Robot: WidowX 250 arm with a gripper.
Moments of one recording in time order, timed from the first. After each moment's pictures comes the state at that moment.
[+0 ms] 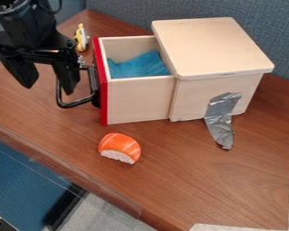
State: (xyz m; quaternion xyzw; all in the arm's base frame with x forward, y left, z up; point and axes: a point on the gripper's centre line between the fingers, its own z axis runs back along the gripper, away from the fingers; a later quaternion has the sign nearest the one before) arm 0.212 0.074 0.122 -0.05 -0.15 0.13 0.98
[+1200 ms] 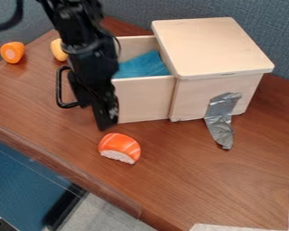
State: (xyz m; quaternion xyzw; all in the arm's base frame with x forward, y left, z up) arm 0.243 0.016 0.074 -0.04 -0.11 -0.23 0.97
